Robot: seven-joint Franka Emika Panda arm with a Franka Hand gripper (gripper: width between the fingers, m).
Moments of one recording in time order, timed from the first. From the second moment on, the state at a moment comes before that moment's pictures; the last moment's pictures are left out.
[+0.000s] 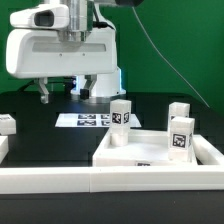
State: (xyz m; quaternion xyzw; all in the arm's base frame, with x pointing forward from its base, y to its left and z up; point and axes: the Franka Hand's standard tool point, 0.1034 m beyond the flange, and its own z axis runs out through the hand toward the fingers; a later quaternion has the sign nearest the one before) arm 0.513 -0.092 0.098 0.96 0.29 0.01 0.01
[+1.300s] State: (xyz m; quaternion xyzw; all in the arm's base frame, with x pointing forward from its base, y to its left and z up) arm 0.412 -0.149 0.058 0.96 0.28 -0.03 0.02
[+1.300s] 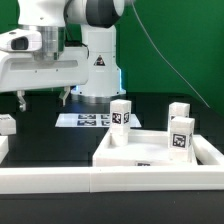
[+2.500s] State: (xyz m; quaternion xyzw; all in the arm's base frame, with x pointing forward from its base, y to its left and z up) arm 0.419 -0.186 0.038 0.95 0.26 -0.17 0.04
